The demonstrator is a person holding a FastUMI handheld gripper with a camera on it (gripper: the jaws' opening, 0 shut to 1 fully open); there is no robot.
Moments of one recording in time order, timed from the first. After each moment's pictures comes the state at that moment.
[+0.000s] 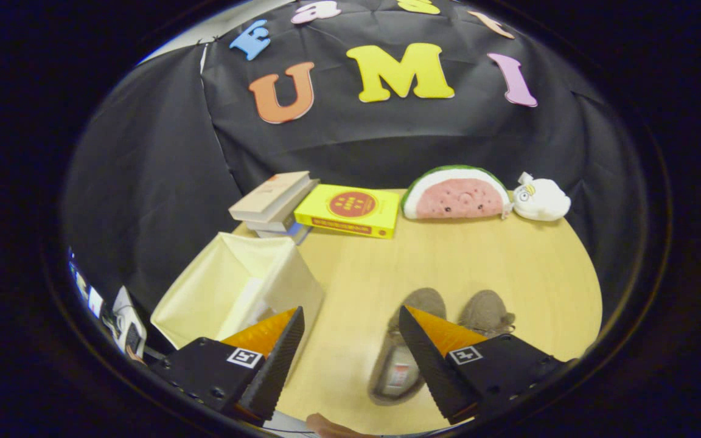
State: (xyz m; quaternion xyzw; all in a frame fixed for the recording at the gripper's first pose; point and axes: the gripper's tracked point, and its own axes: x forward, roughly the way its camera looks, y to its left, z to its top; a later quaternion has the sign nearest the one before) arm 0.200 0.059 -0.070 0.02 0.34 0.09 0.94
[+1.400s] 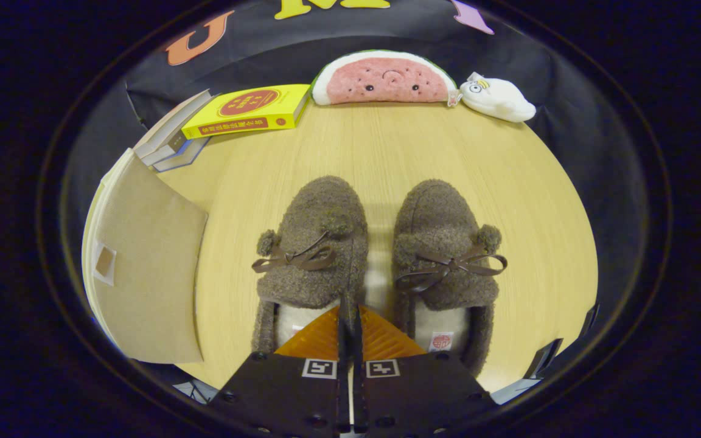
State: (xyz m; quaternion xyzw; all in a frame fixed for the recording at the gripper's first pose) arm 0.199 -0.009 -0.199 0.05 0.53 -0.03 0.84
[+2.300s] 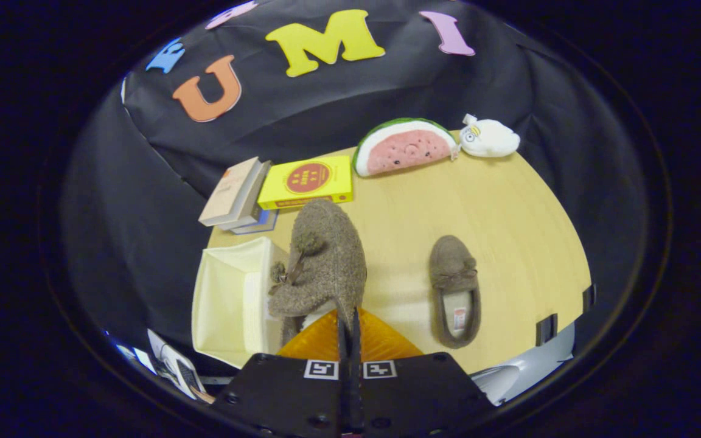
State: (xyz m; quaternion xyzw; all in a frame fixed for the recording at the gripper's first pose) arm 0.168 0.091 0.011 0.14 0.45 0.02 0.88
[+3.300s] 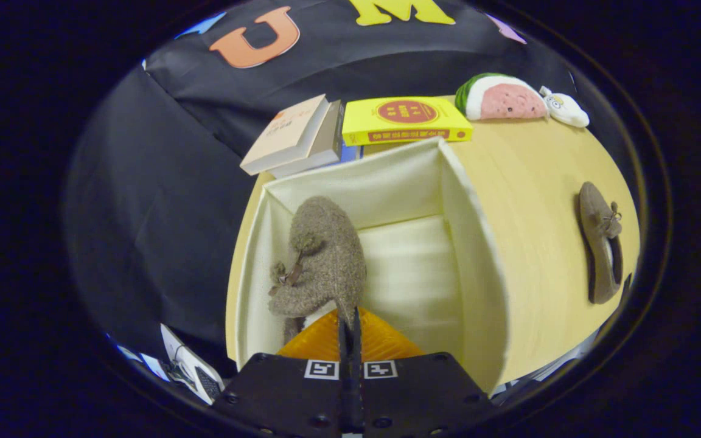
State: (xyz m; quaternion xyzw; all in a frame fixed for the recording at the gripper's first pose) arm 0.192 0.326 -0.144 0.15 0.52 0.05 0.84
